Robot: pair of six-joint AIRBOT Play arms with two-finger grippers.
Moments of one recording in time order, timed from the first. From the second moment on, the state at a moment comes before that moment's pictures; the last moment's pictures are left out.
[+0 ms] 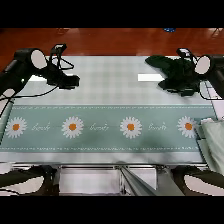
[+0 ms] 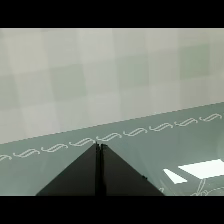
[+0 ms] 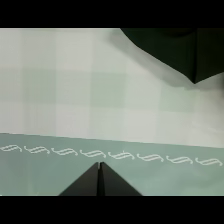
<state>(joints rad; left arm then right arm) -0.23 -1.42 1.34 1.42 -1.18 -1.64 0.08 -1.34 1.24 -1.53 1.16 1.64</state>
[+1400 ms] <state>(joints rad) -0.22 -1.44 1.34 1.47 -0.95 -1.64 0.04 -1.39 1.26 -1.84 0.70 1.80</state>
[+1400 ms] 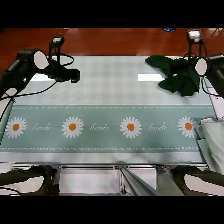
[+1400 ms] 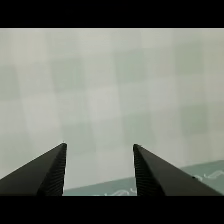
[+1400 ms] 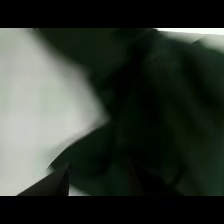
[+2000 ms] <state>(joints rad) -0.12 -1.46 1.34 1.48 -0.88 -1.80 -0.21 -1.85 1.57 -1.76 0.72 1.78</state>
